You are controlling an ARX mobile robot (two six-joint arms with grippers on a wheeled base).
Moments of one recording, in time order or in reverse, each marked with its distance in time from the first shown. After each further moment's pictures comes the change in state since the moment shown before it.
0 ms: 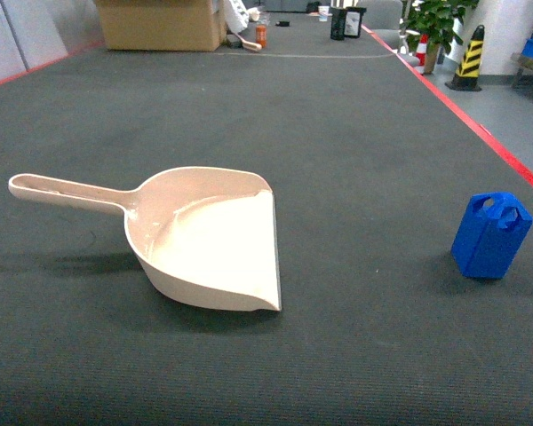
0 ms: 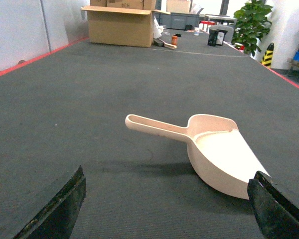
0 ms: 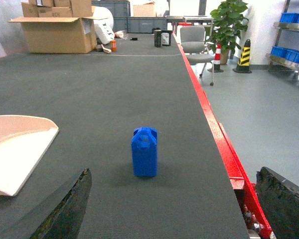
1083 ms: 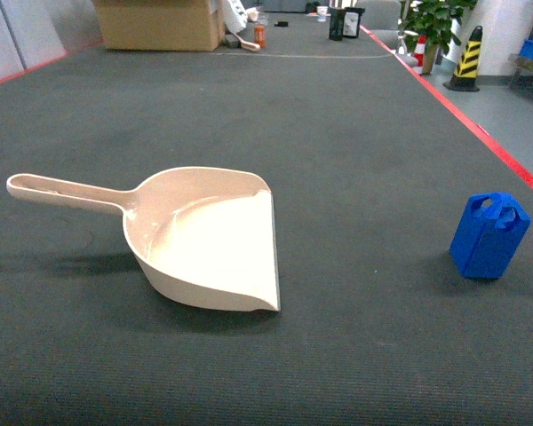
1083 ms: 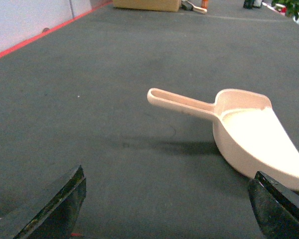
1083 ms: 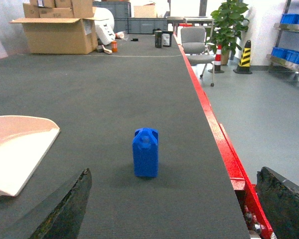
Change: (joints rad) left arm -0.108 0.348 0.104 0.107 -0.231 -0.019; right arm 0.000 0.000 0.000 0.002 -0.001 0.000
